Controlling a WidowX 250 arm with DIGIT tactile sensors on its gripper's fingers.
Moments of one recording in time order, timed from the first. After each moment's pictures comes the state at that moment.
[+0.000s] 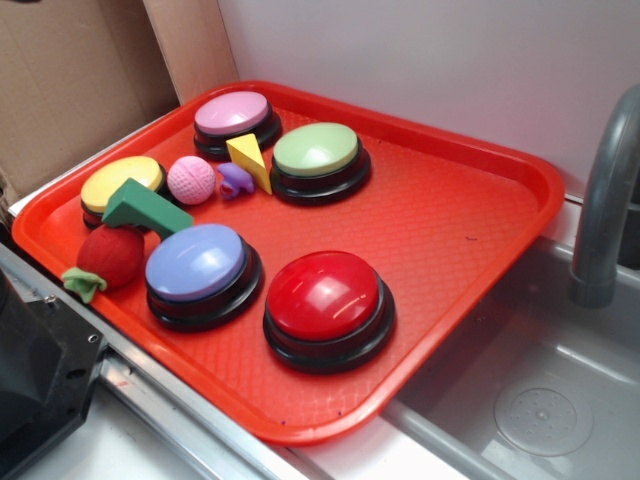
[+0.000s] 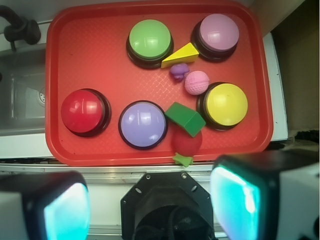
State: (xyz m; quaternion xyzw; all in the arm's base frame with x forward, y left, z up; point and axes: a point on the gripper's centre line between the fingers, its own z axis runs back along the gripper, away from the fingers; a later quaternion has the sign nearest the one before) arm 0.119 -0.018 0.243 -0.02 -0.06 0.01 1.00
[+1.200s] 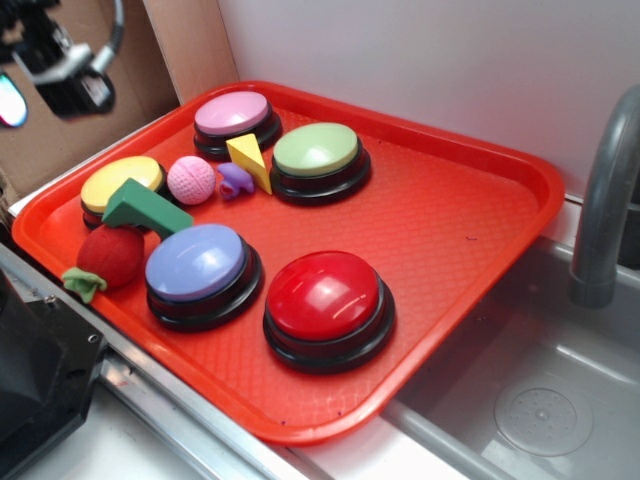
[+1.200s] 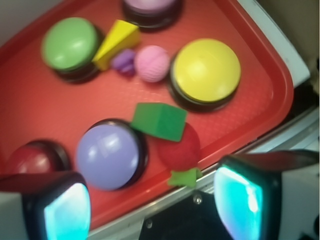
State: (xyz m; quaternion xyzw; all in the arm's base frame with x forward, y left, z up) arm 0.130 0.032 0.142 -0.06 -0.10 0.28 0.95
